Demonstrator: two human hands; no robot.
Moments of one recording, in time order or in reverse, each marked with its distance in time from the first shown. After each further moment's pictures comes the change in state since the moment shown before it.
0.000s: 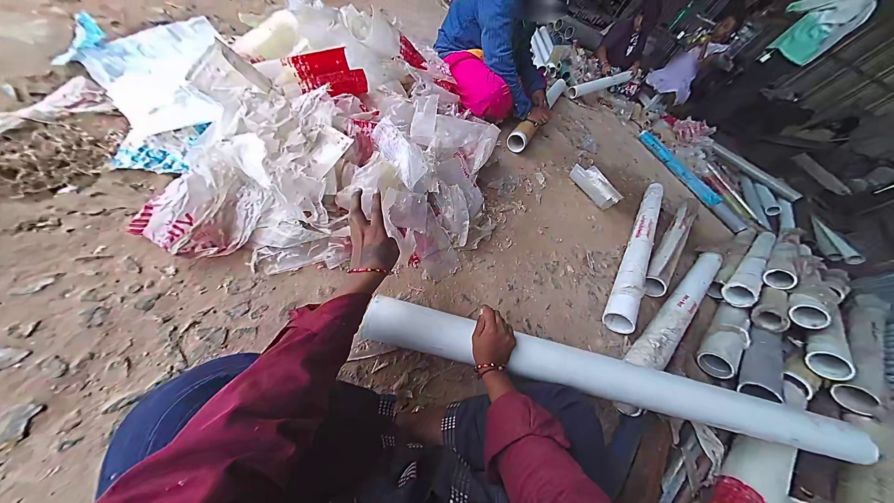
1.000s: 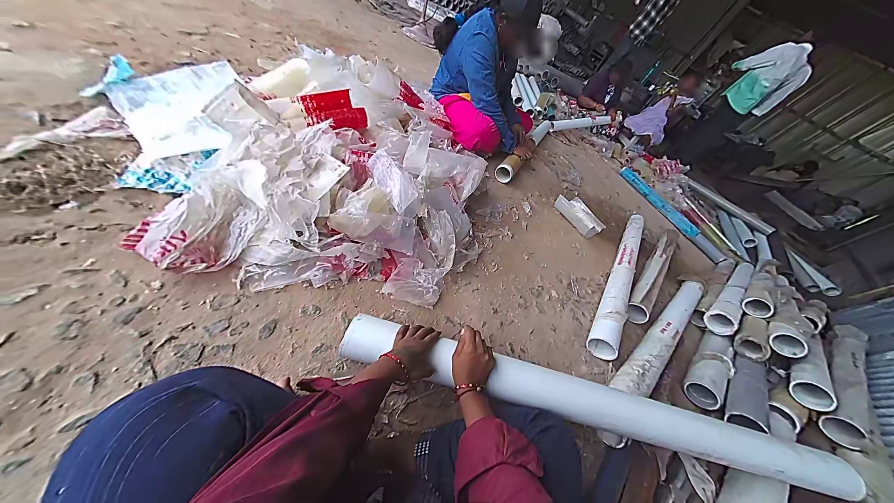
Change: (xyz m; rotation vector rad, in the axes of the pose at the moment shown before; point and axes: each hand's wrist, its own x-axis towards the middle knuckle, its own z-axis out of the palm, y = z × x) left_hand -0.138 -0.058 0.151 0.255 -0.933 0.353; right_hand 0.000 -0.001 0.000 -0.015 -0.033 0.038
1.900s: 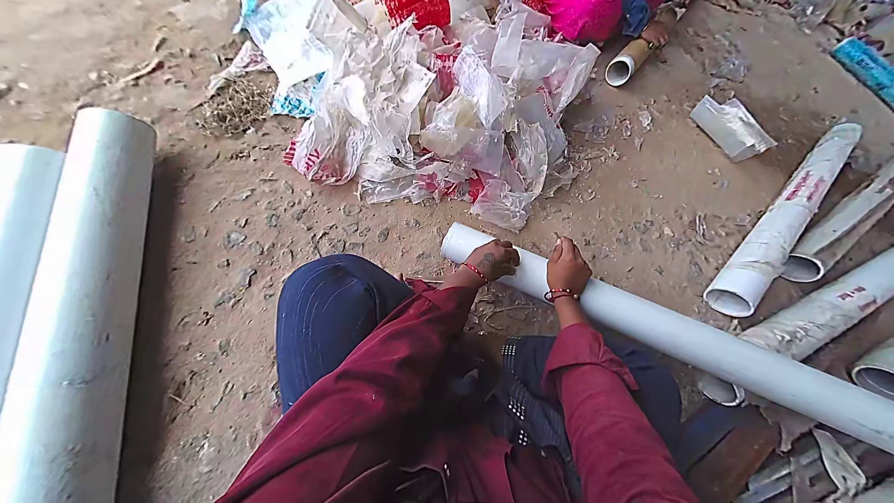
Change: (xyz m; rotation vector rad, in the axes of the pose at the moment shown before) left_hand -0.064 0.043 -0.105 -0.267 0.018 0.049; right_hand 0.040 -0.004 -0.006 0.041 -0.312 0.125
